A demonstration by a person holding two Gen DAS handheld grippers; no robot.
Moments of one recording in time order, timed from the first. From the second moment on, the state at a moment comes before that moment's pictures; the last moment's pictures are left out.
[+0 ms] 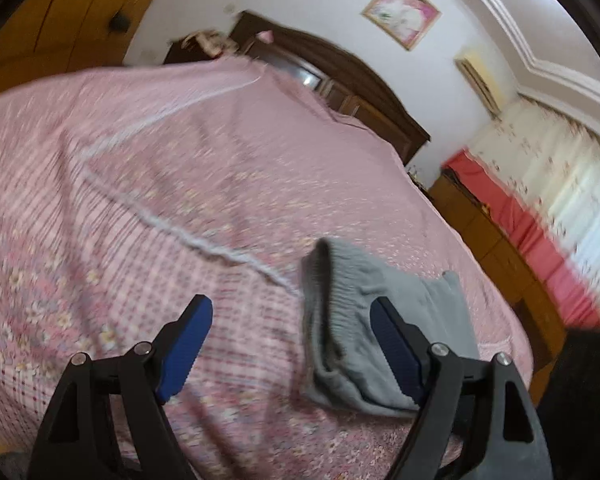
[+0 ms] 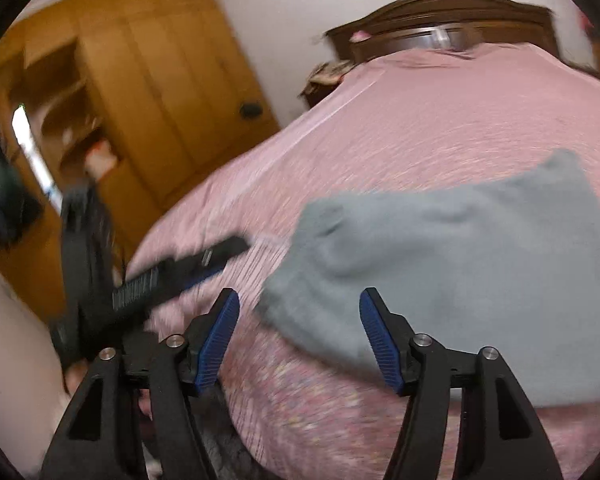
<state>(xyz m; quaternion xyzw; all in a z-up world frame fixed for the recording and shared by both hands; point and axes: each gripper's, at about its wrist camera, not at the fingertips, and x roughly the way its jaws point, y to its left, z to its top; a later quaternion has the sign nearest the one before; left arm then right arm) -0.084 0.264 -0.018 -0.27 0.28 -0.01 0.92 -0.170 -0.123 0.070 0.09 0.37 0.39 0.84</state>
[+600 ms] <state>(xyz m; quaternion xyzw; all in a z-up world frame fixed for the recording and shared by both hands) -0.039 0.059 0.030 -0.06 0.26 -0.12 0.96 -0.119 -0.268 0.052 0.19 0.35 0.31 0.86</state>
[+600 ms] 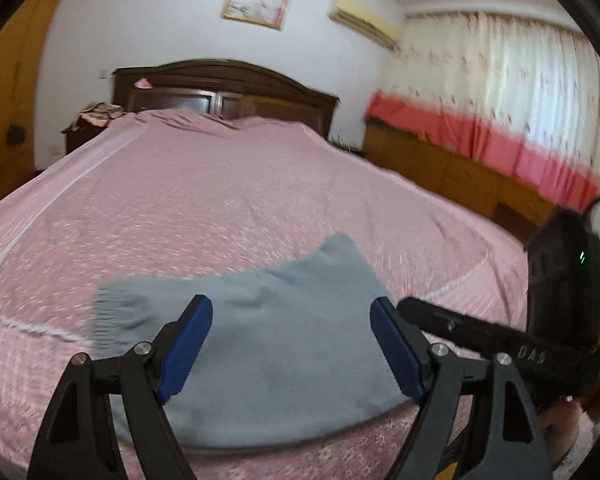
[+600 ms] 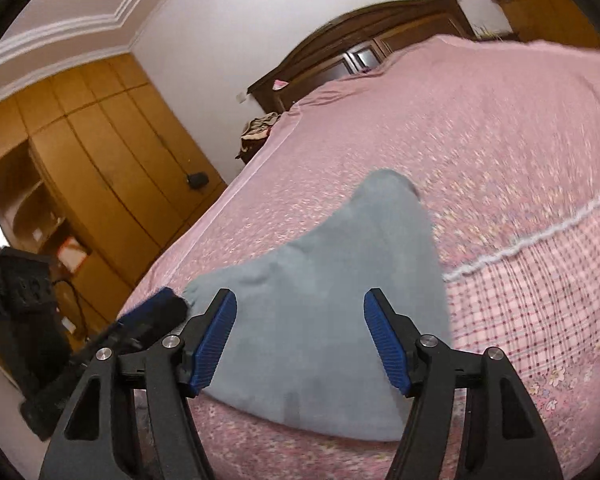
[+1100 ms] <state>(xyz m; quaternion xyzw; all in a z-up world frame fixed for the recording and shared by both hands) -0.012 0.062 -0.053 -0.05 0.35 -0.06 0.94 -0.115 -0.251 0.020 0.09 0.41 0.24 0.88</state>
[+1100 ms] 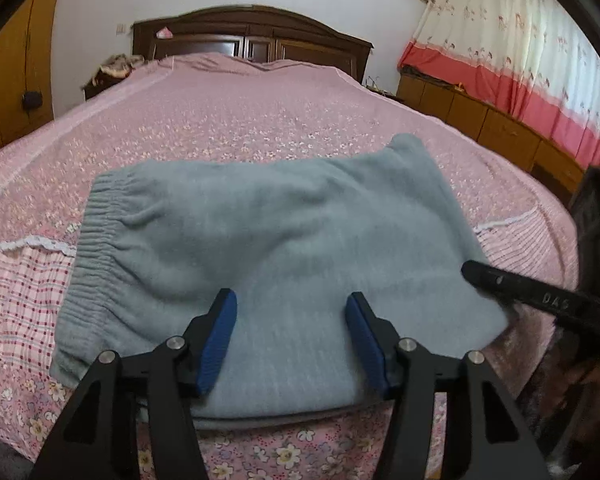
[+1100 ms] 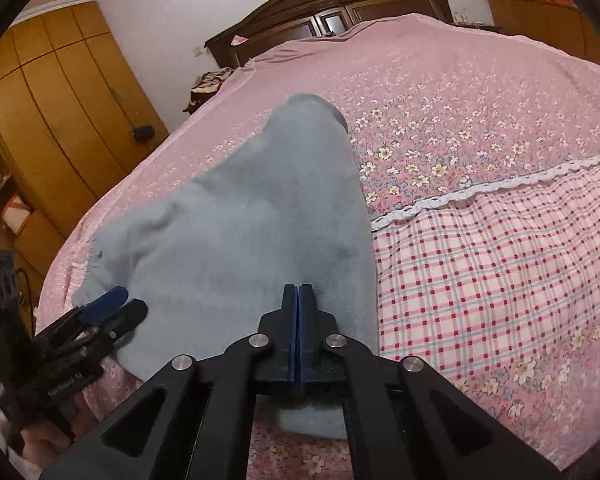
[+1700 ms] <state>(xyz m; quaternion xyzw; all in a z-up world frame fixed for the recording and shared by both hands) -0.023 0.077 -0.059 -0.05 0.33 -0.05 0.94 -0.125 -0.271 0.014 0.12 0.39 0.26 0.88</state>
